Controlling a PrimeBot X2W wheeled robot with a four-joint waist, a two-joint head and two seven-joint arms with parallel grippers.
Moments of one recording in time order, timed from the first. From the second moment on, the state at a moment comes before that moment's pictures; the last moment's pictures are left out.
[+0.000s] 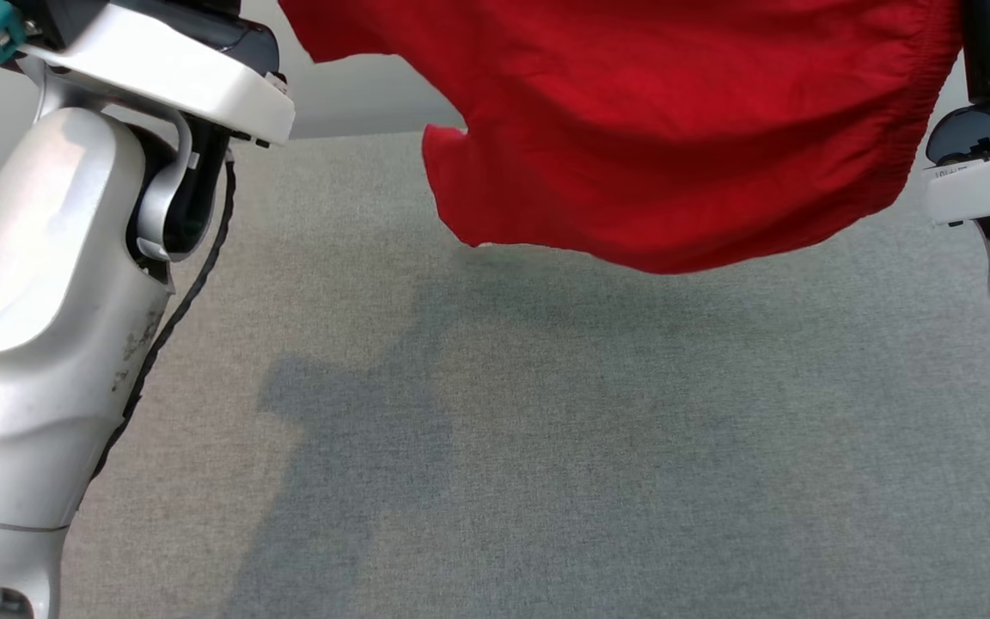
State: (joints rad) left arm -1.01 0.32 -0.53 0.37 -0.60 0.06 -0.23; right arm -0.75 -0.32 0.20 0.14 0.57 0.13 -0.10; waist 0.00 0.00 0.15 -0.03
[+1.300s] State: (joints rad) left arm -1.51 0.16 -0.50 0.91 -0.59 -0.07 -0.26; right arm -1.37 -0.16 0.41 0.73 0.69 0.13 -0.26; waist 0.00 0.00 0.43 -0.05
